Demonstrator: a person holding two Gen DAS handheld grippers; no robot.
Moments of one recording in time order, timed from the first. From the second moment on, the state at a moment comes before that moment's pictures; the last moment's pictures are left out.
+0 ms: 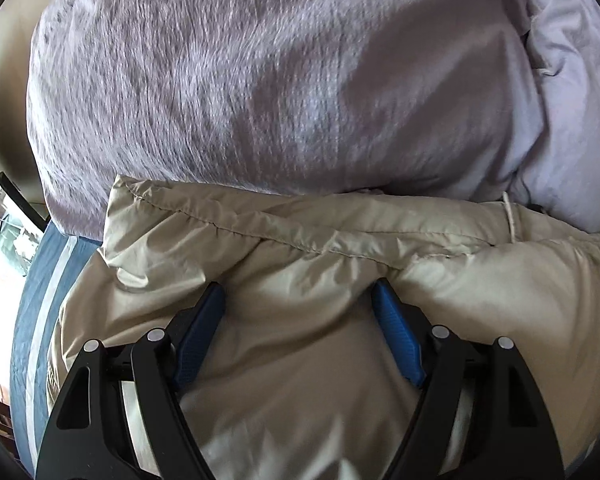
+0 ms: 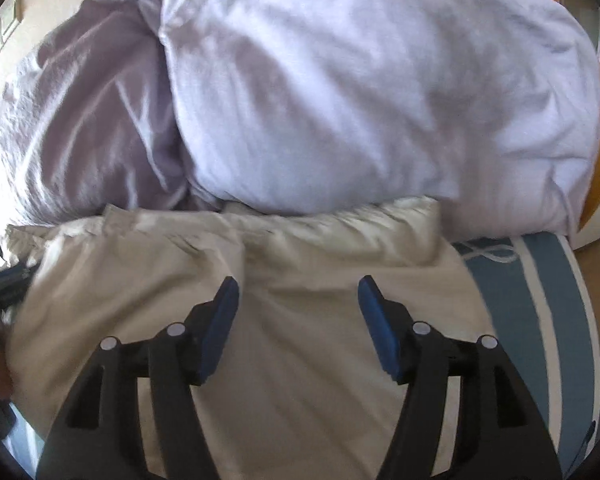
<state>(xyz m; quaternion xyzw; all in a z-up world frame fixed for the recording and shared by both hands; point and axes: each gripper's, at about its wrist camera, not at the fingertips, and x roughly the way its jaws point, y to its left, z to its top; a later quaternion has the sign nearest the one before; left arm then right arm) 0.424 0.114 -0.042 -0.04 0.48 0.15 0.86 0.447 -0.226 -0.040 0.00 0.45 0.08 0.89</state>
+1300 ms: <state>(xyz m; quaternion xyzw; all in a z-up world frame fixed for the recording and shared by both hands) 0.443 0.142 -0.127 -0.06 0.45 0.17 0.87 0.485 -0.210 -0.126 -0.04 0.45 0.02 0.89</state>
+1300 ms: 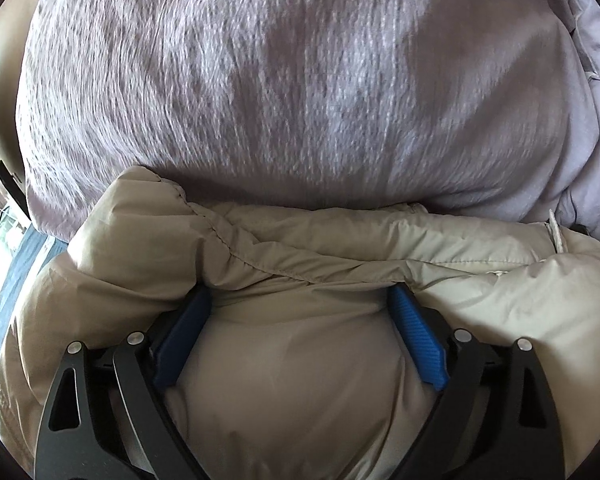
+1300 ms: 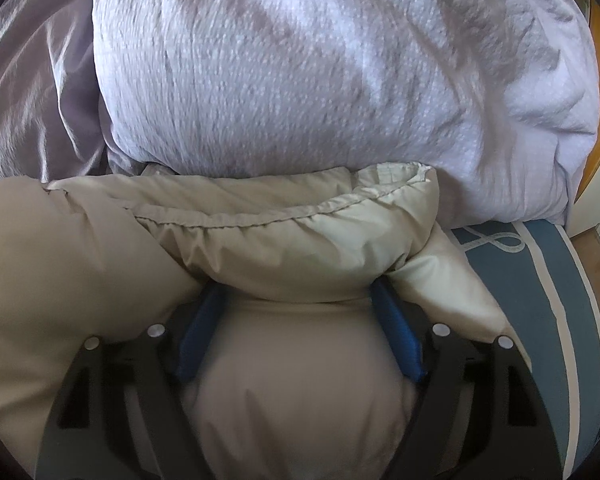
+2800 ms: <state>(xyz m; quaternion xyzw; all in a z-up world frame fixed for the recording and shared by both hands) 0.276 0.253 -0.121 -0.27 0.50 0.19 0.80 0.397 -0.309 -0.145 0.22 0.59 0.04 0.78</state>
